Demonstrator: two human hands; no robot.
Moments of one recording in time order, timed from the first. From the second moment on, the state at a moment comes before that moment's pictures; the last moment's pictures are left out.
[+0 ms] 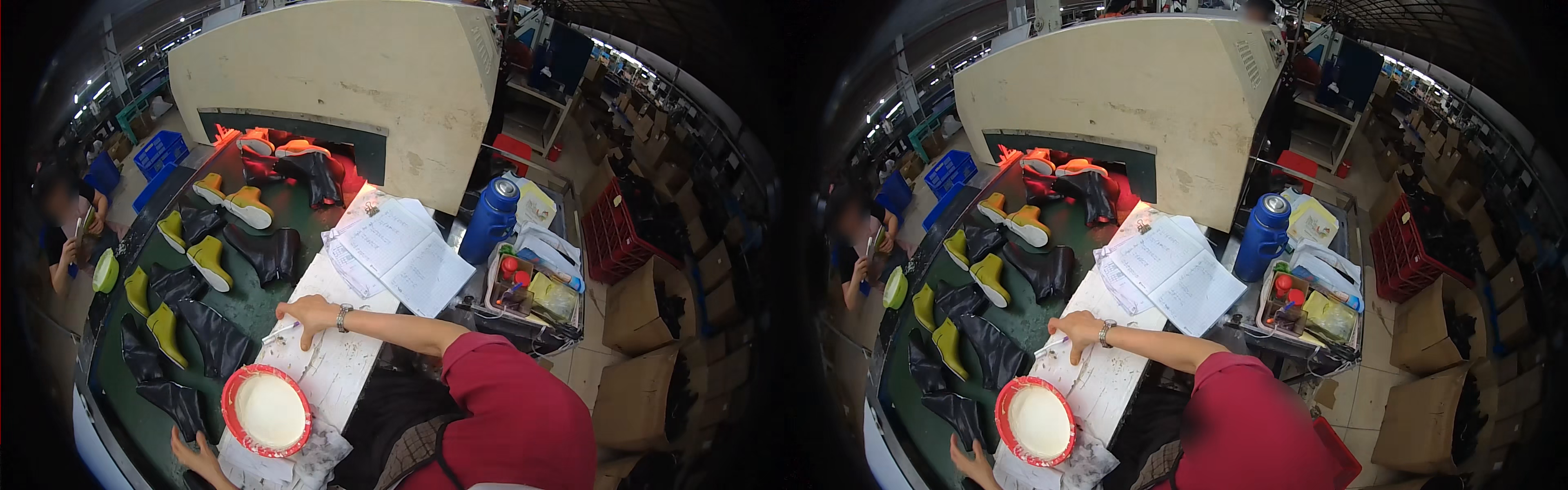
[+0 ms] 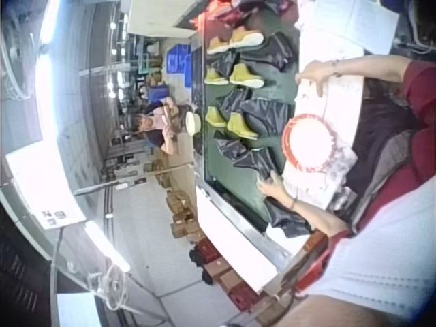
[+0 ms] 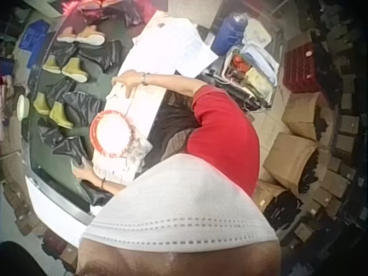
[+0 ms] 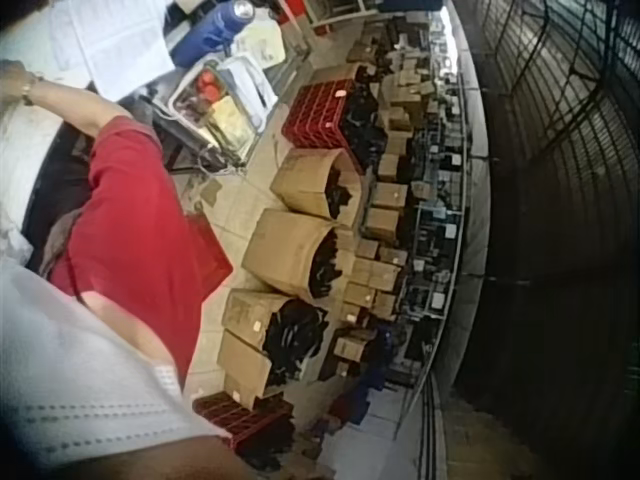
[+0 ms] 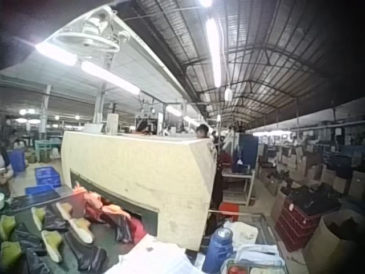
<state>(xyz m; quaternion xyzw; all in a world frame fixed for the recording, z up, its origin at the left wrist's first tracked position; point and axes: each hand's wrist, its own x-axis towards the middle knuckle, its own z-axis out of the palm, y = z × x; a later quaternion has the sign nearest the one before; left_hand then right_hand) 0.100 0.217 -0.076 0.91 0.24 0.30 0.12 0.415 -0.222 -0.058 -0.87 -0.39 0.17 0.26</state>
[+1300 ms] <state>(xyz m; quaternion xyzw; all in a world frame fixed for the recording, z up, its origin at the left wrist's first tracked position) -0.012 -0.051 0.005 0.55 0.22 -0.02 0.81 0.252 -0.133 0.035 -0.61 -0.61 0.25 0.44</state>
